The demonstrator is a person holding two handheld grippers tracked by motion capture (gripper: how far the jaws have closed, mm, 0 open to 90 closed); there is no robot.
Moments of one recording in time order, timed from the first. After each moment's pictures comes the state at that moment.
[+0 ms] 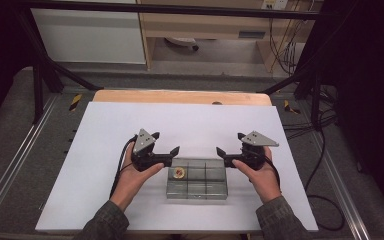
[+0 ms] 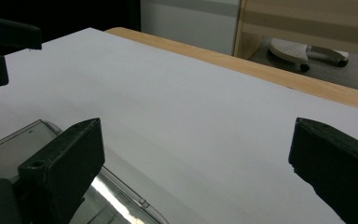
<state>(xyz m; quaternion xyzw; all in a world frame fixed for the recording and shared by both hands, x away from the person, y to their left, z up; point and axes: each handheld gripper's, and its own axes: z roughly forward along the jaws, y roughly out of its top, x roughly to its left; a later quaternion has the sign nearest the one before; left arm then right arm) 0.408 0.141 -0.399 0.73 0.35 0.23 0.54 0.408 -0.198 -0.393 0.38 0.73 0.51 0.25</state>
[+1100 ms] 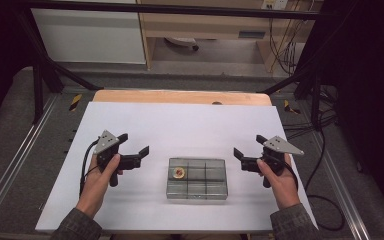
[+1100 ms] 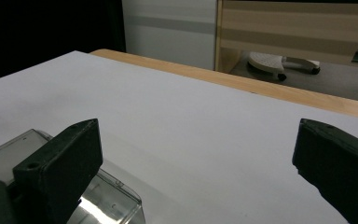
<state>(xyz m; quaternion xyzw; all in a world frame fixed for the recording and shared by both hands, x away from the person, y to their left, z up) 0.392 0.224 -0.388 0.70 0.40 0.23 0.55 0.383 -0.242 -0.385 0.40 0.69 0.53 0.28</state>
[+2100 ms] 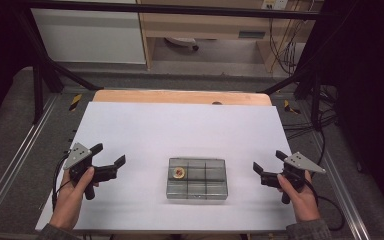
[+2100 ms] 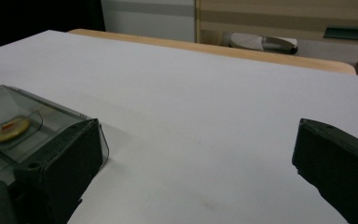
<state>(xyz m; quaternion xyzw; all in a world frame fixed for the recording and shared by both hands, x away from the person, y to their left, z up) 0.347 0.276 -0.391 0.69 0.43 0.26 0.53 0.349 -0.294 -0.416 0.44 0.69 0.50 0.28</state>
